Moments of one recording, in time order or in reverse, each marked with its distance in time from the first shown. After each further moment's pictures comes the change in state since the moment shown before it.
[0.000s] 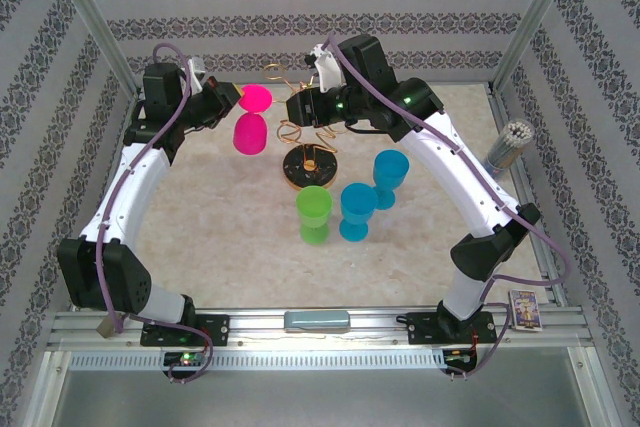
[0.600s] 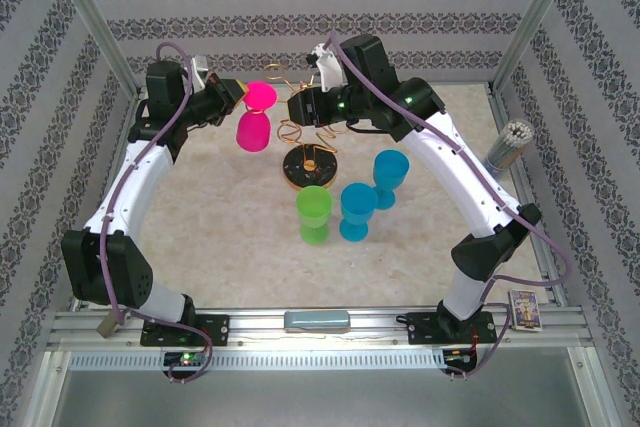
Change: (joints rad) left arm 0.000 0.034 -0.008 0.091 0.067 -0.096; right arm -0.006 -0.006 -0.006 0.004 -0.007 0.000
